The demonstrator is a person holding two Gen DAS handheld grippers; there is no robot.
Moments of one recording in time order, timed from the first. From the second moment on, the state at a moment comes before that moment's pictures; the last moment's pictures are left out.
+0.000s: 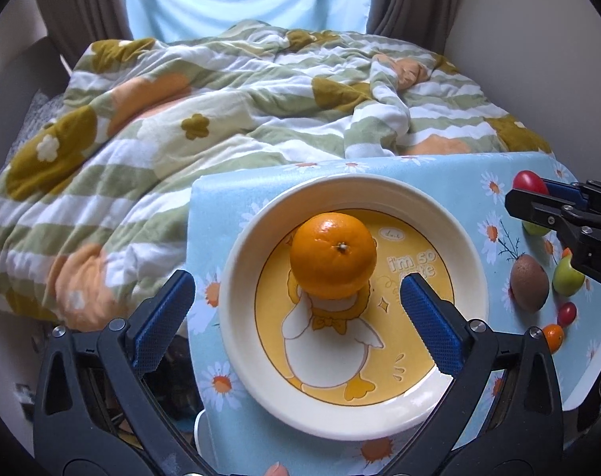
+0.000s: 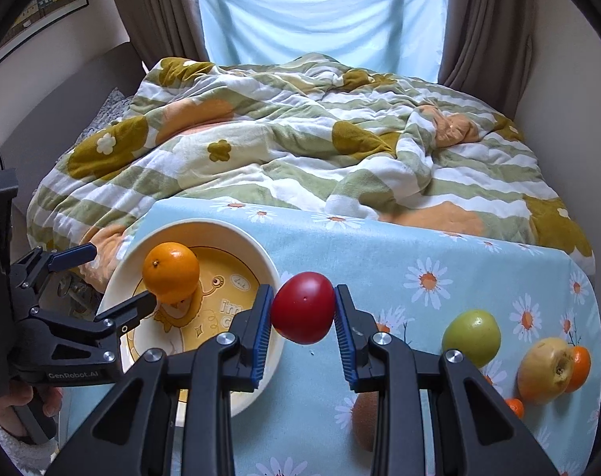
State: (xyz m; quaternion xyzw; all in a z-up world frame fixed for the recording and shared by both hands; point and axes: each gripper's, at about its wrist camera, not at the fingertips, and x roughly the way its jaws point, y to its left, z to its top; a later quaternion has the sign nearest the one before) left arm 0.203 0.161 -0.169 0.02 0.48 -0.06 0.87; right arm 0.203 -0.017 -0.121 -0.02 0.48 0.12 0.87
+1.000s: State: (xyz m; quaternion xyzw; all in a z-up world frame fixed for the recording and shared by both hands) left arm 0.155 0.183 -0.183 -0.02 0.51 0.01 0.86; right arm 0.221 0.034 -0.162 -0.09 0.46 0.26 0.84
